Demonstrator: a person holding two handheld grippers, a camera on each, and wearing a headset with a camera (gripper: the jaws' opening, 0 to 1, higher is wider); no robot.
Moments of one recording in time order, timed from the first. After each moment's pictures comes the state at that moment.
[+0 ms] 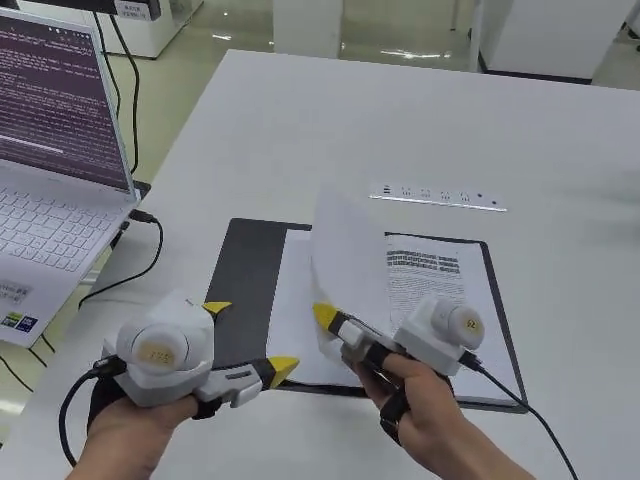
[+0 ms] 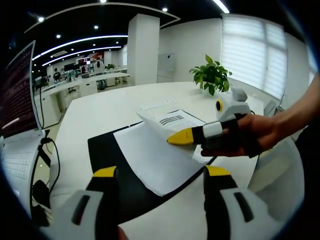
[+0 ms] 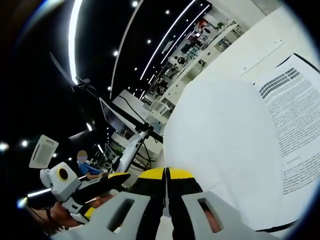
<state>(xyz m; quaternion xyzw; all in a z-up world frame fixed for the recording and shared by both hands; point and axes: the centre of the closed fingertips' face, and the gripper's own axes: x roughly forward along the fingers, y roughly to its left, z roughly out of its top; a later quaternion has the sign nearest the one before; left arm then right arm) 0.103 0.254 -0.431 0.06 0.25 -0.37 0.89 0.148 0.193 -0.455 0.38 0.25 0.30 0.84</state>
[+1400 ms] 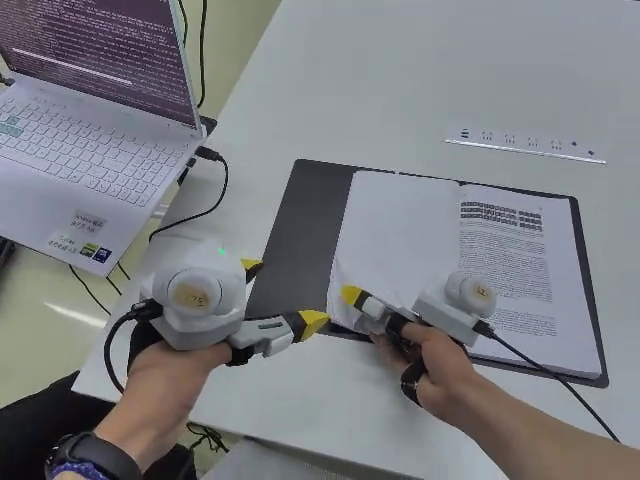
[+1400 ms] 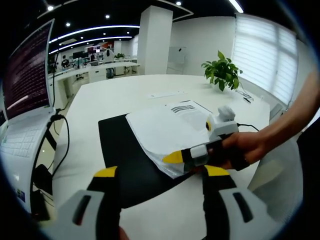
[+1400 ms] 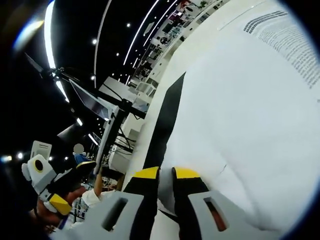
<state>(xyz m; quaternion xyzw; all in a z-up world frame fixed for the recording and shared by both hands) 0.102 0.292 -0.453 0.04 0.30 -0.33 0.89 0.148 0.235 -0.548 0.40 0.35 0.28 0.80</state>
